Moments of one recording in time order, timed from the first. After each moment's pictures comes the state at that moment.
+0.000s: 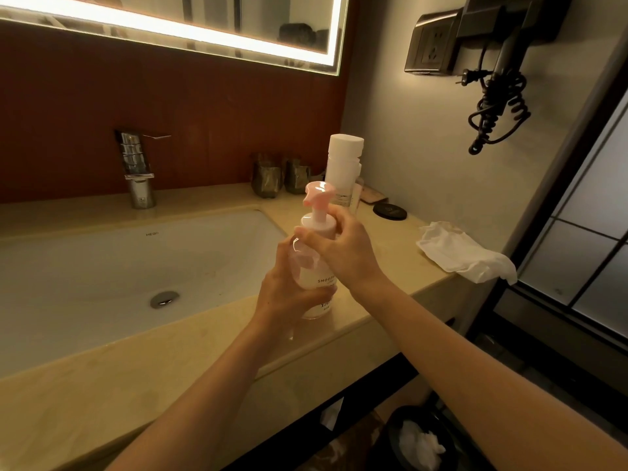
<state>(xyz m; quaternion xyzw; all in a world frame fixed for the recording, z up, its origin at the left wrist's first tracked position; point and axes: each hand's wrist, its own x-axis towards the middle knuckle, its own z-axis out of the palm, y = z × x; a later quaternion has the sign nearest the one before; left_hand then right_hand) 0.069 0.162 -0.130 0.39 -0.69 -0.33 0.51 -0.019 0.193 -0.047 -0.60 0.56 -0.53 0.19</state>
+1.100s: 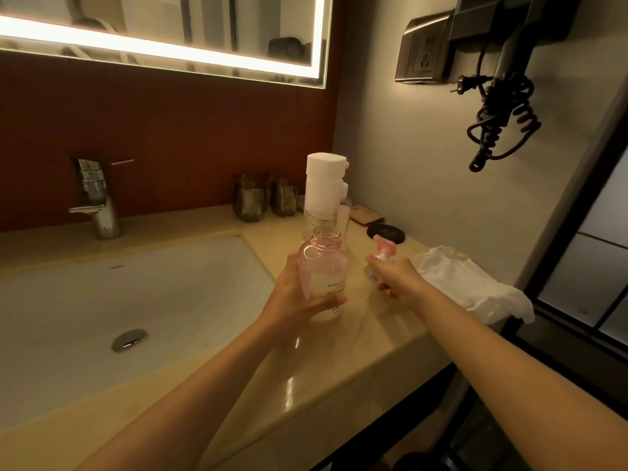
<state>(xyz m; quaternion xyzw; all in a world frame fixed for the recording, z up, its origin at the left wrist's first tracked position) 0.005 0.088 -0.117 0.39 -0.72 -0.38 0.43 -0.183 0.080 -0.091 -0.40 0.75 -0.42 0.33</state>
